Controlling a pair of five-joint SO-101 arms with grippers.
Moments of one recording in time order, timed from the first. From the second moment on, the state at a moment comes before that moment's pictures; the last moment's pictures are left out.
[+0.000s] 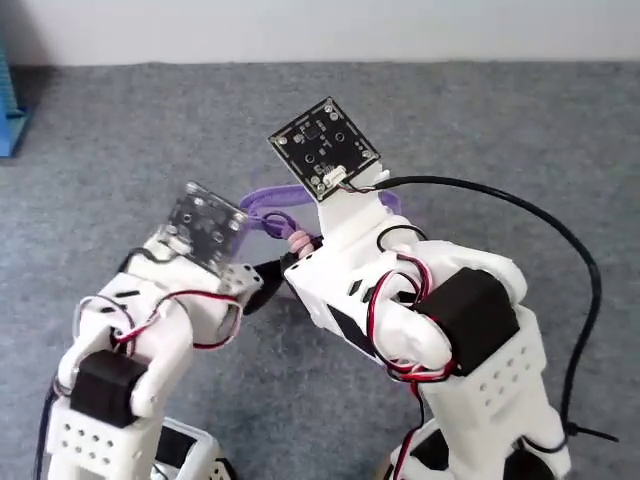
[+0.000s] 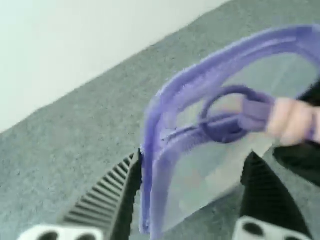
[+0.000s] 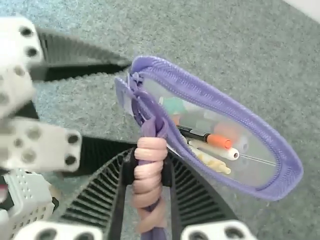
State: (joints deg) left arm 16.2 -61.9 38.9 67.9 -12.6; right arm -40.7 -27.8 -16.5 100.5 0.0
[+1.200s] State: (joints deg) left arm 10.3 -62.1 38.3 63.5 -9.2; right arm -31.1 -32.3 -16.5 100.6 3.0
